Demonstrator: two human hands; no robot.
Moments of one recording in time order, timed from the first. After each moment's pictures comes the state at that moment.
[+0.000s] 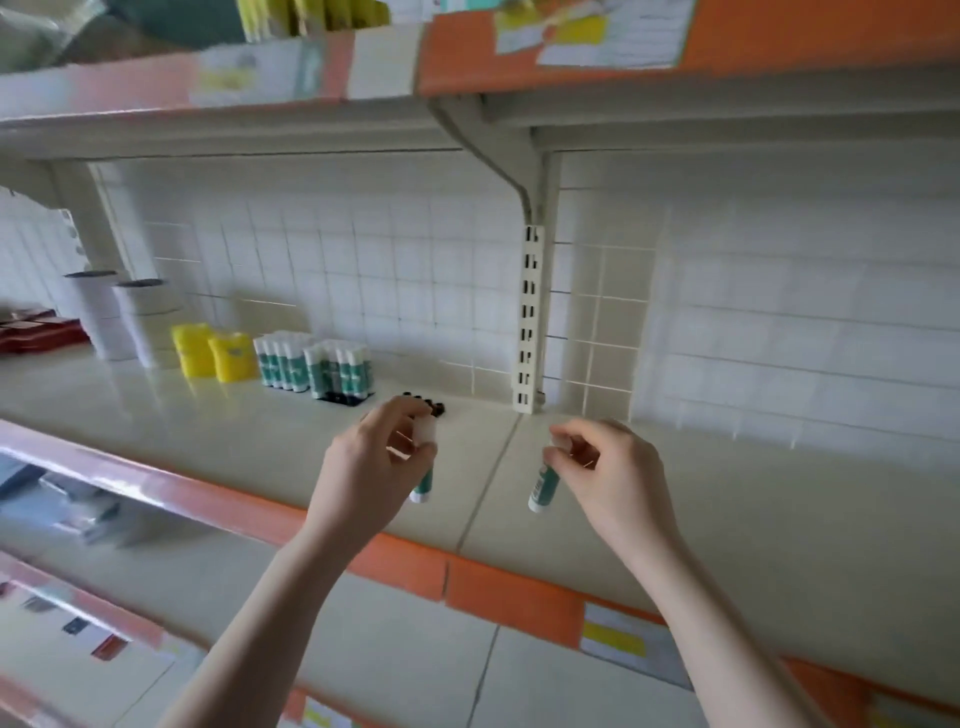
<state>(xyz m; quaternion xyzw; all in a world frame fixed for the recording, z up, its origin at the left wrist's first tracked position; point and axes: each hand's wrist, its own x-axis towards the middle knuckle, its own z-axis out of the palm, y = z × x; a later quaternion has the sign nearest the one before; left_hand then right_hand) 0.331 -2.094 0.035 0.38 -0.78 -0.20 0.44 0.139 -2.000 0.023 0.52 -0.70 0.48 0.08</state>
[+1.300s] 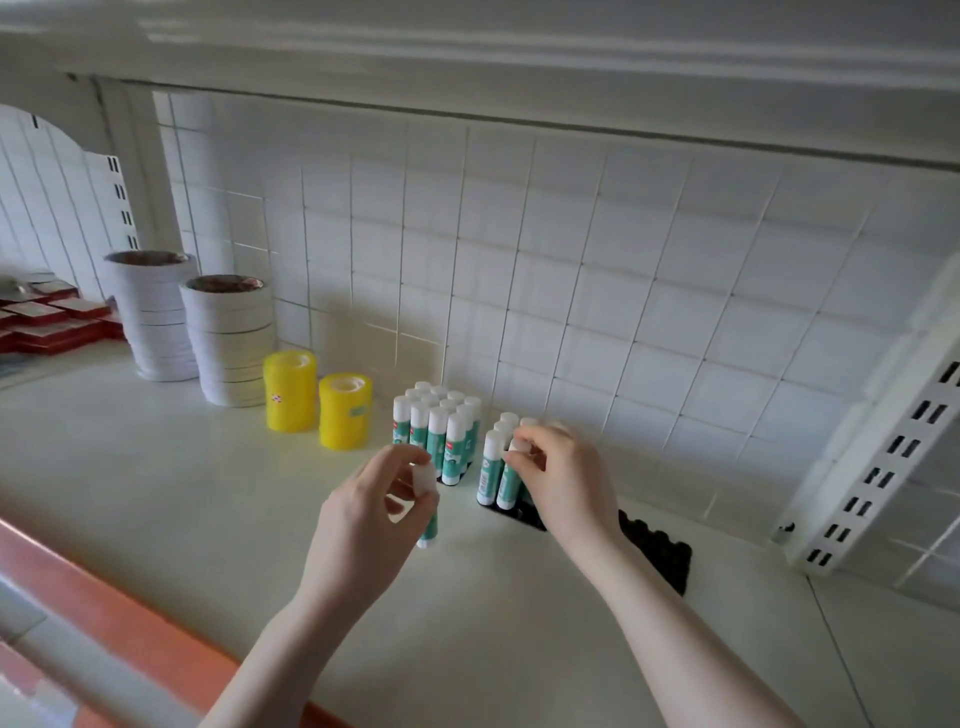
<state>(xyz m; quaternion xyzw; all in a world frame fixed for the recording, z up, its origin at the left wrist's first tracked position) 0.463 -2.397 -0.010 0.39 -0.75 -0.22 0.49 0.276 -2.368 0.012 0.58 -0.72 0.38 0.07</state>
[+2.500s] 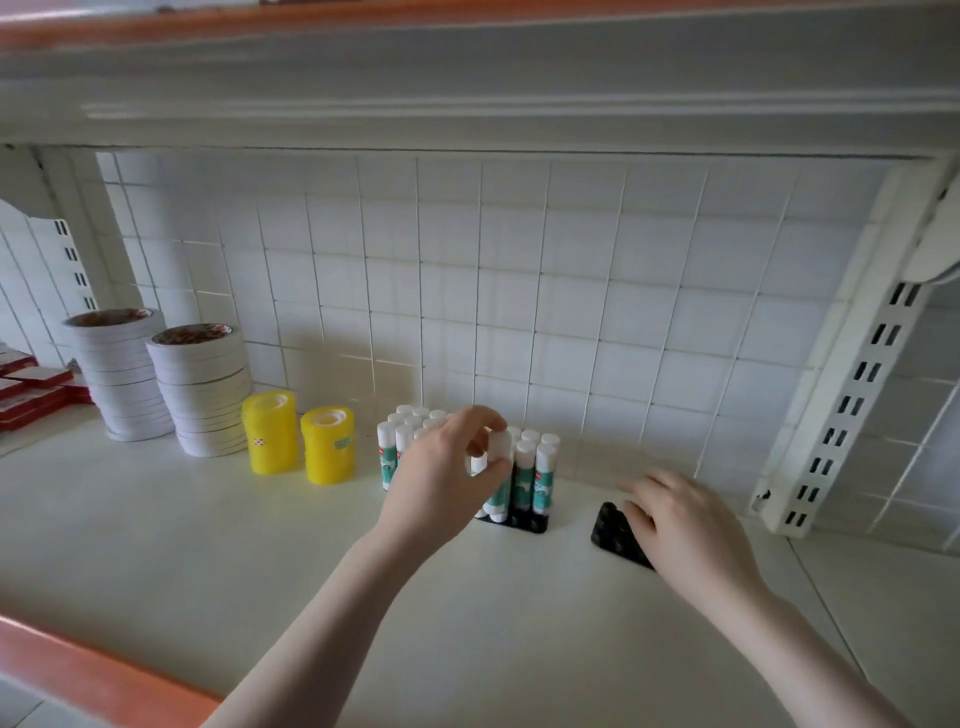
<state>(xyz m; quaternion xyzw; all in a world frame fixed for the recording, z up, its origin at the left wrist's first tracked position) 0.409 -2.411 0.039 0.27 -0.84 -0.21 0.42 0.211 -2.282 -0.005 0.54 -0.77 0.22 0.26</state>
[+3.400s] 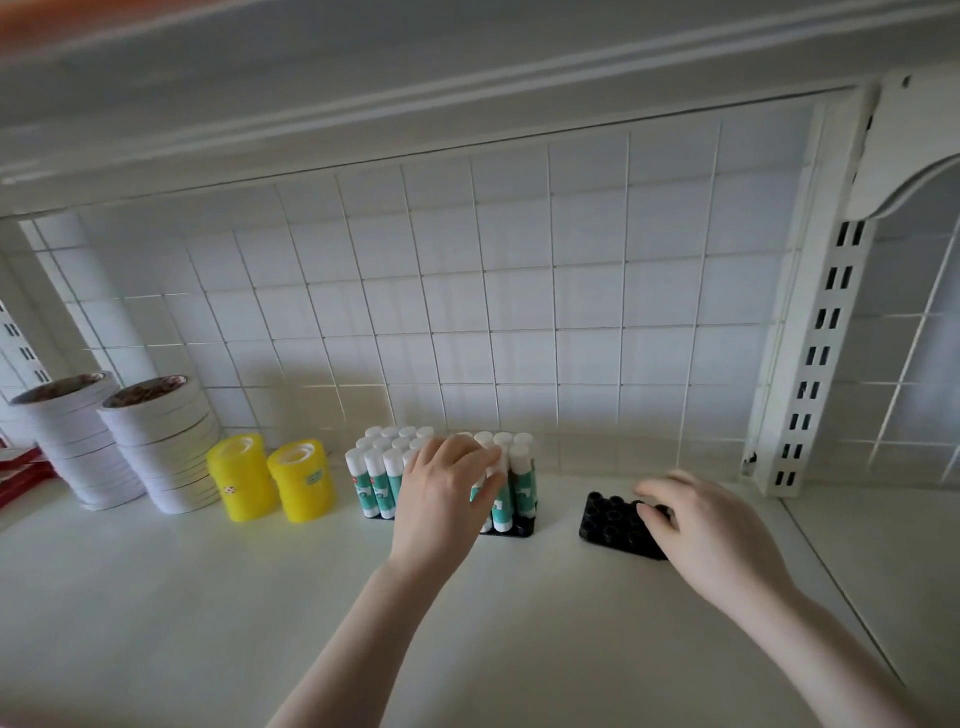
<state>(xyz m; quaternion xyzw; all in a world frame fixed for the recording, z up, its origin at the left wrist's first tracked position) 0.372 -2.433 -0.003 0.23 -0.87 0.01 0.44 0.202 -2.257 -0.011 0.47 -0.83 0.28 0.12</state>
